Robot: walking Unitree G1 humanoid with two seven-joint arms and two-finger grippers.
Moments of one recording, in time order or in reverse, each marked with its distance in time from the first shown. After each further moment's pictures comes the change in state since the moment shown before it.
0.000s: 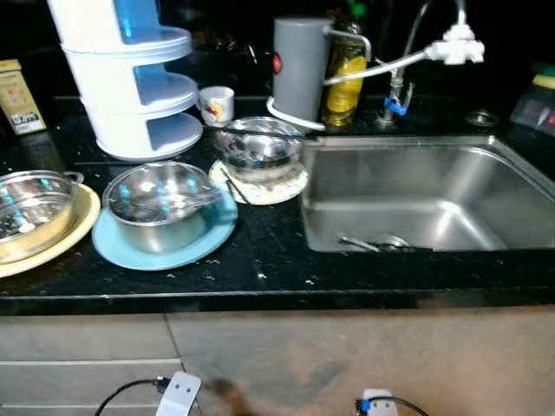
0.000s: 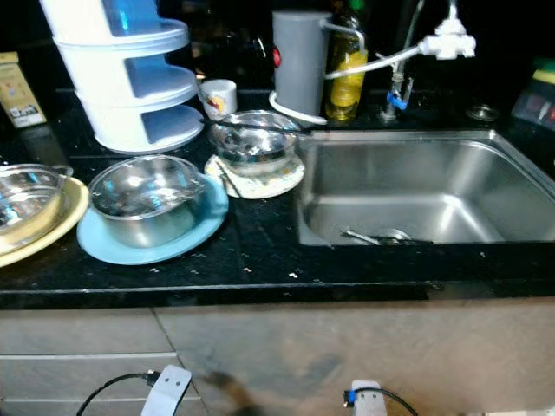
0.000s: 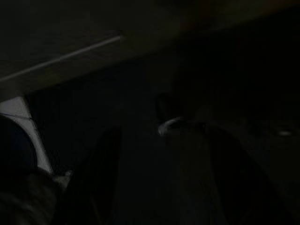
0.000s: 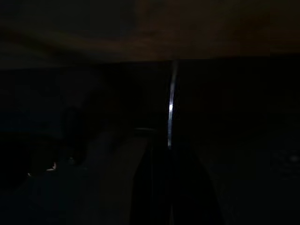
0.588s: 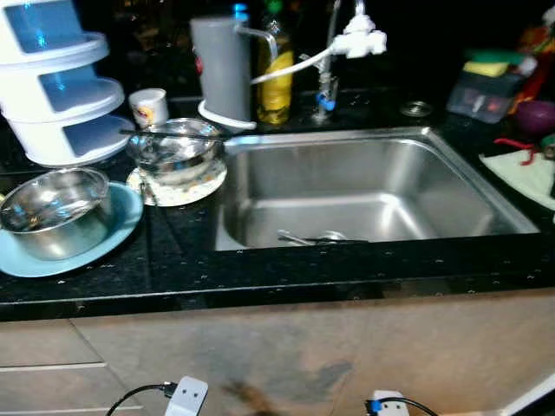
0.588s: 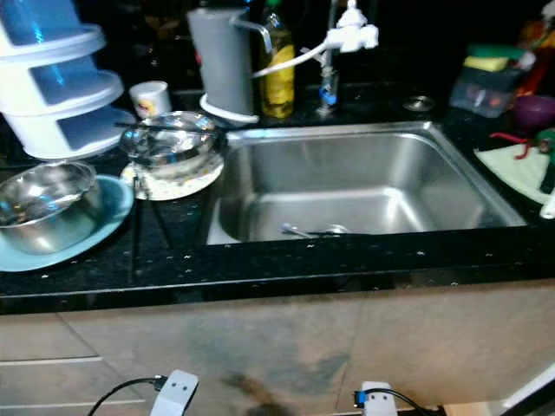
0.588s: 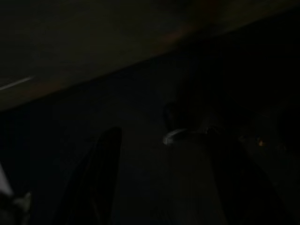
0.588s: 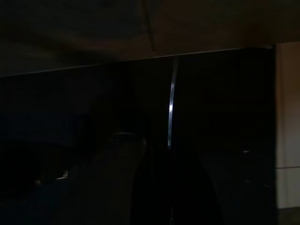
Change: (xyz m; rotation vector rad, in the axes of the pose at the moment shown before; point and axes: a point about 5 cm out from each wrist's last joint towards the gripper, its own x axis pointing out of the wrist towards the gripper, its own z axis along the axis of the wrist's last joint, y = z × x) left arm 0.002 -0.003 0.010 -0.005 -0.034 -0.008; right arm 0.000 -0.002 0.002 0.013 -0.008 -0.007
